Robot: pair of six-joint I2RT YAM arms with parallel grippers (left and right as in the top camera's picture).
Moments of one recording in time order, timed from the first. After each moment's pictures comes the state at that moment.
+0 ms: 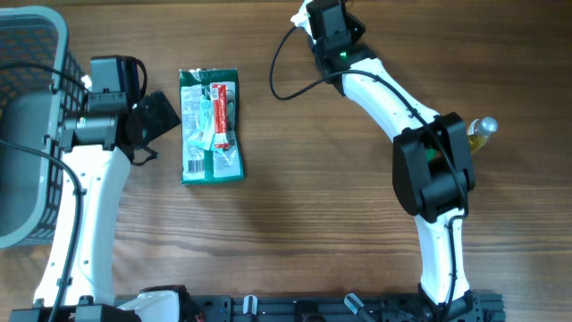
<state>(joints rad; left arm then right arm) 0.05 1.41 1.28 -0.96 -0.21 -0.48 0.42 2.28 1.84 -0.24 0.56 -0.74</state>
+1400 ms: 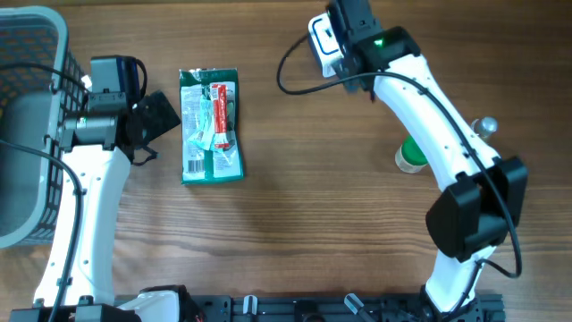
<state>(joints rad) 0.05 1.41 1.28 -0.96 -0.21 -0.47 0.41 1.99 1.85 -1.04 0.38 -0.19</state>
